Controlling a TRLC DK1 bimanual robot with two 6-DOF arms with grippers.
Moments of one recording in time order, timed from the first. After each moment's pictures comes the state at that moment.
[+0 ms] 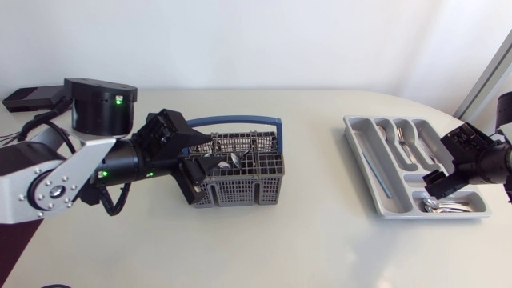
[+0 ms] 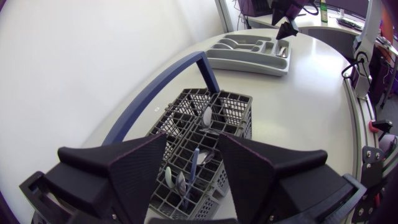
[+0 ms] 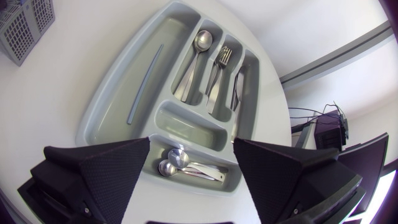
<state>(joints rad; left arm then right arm) -0.49 1.28 0.71 0.05 0.24 0.52 -0.32 1.29 0.75 -0.35 0.06 -0.73</state>
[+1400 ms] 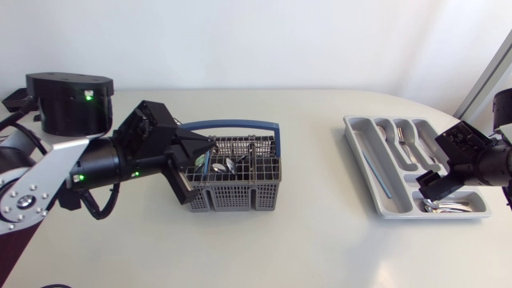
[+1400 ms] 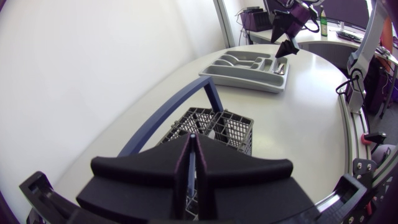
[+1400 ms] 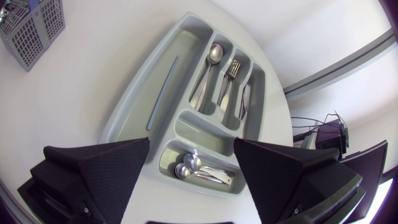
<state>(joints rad) -0.50 1.16 0.69 0.02 0.26 0.47 -0.23 1.19 0.72 -0.42 0.06 -0.70</state>
